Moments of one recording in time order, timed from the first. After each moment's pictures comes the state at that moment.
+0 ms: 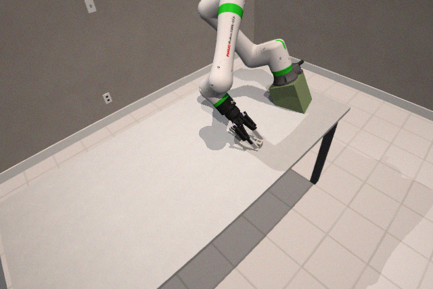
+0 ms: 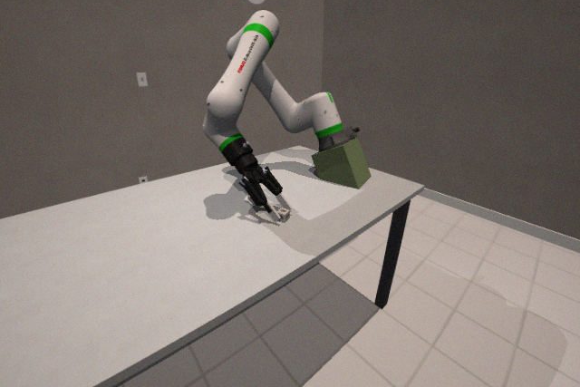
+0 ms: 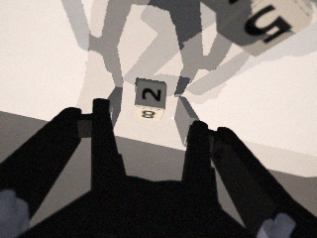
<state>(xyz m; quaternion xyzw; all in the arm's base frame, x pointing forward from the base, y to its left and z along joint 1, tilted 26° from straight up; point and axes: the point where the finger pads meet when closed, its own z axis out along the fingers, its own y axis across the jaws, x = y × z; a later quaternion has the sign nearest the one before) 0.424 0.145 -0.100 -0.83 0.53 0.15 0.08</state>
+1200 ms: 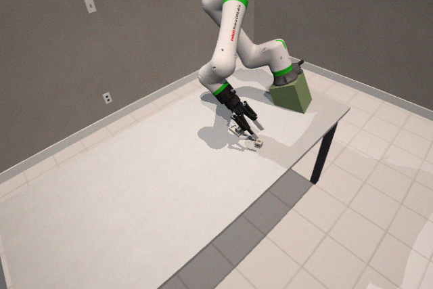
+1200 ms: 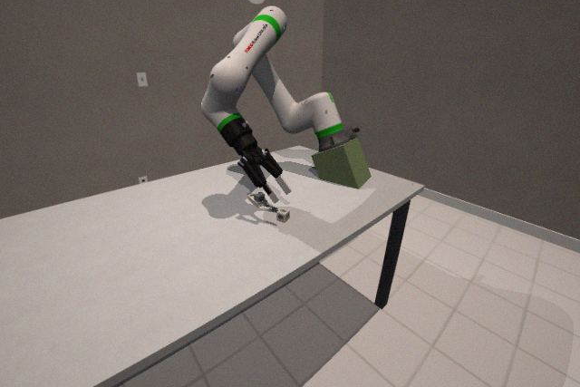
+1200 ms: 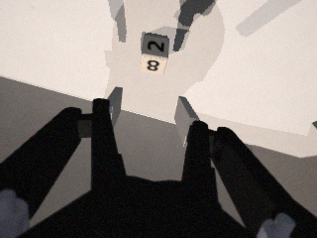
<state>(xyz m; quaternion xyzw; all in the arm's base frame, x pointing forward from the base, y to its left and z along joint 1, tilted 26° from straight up) 0.413 0.171 -0.040 -0.83 0.53 0.14 0.08</state>
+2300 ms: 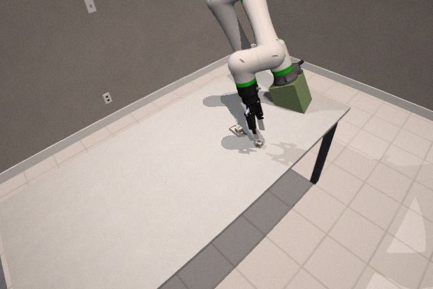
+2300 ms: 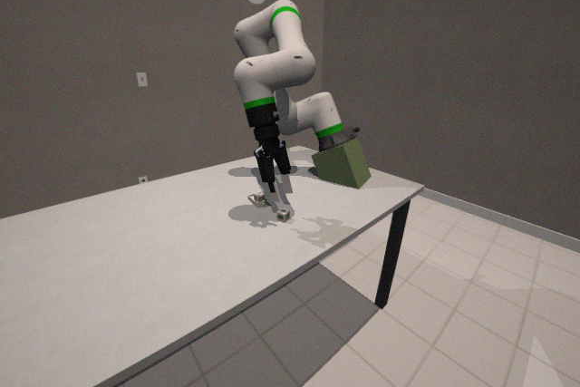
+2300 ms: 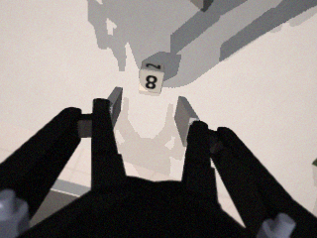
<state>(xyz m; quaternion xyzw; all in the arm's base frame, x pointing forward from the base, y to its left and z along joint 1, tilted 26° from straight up) 0.408 0.183 -0.038 -0.84 0.53 -0.07 -0.06</state>
